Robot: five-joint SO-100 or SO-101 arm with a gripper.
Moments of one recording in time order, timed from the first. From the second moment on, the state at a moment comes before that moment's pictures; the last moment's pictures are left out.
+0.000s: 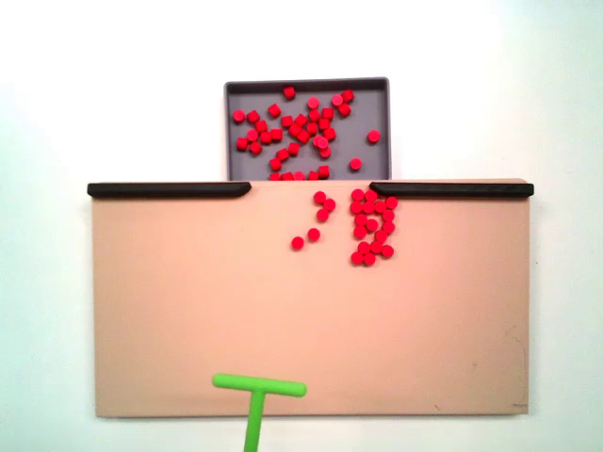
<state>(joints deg) -5.8 107.9 95.4 98.5 -73.6</state>
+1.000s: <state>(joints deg) -0.7 109.6 97.9 98.5 -84.9</state>
